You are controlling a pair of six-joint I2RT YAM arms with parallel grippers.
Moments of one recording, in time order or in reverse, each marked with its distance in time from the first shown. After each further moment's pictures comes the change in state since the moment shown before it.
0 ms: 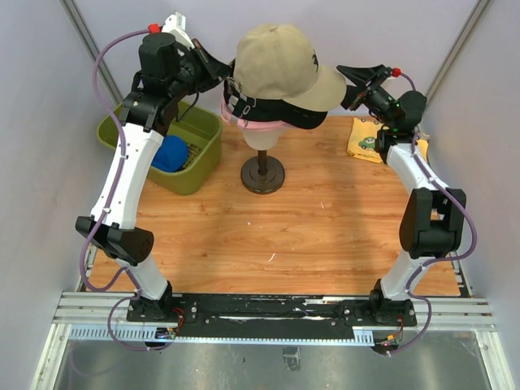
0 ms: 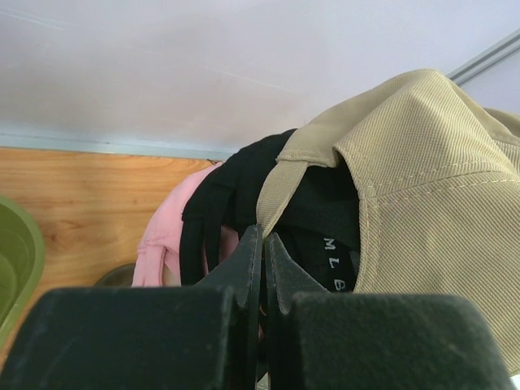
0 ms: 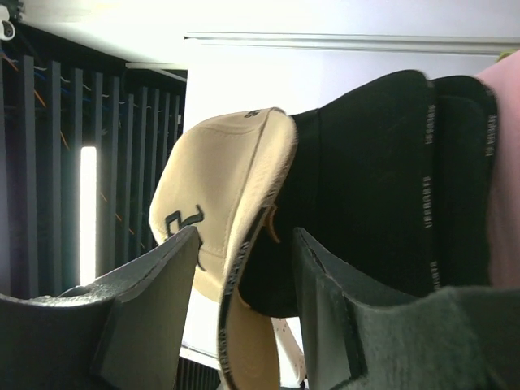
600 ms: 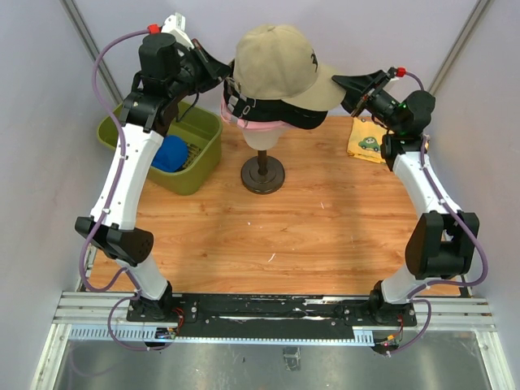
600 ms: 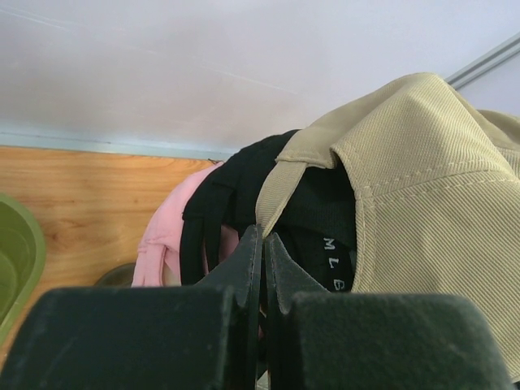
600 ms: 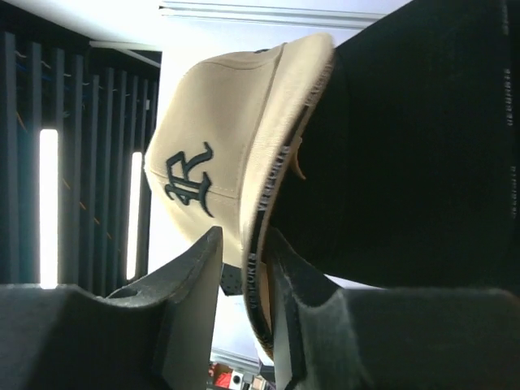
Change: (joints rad) left arm -0.003 -0.004 -0.003 0.000 -0.010 -0.005; right arm 0.018 -0.184 -0.061 -0.173 -0.027 -0.127
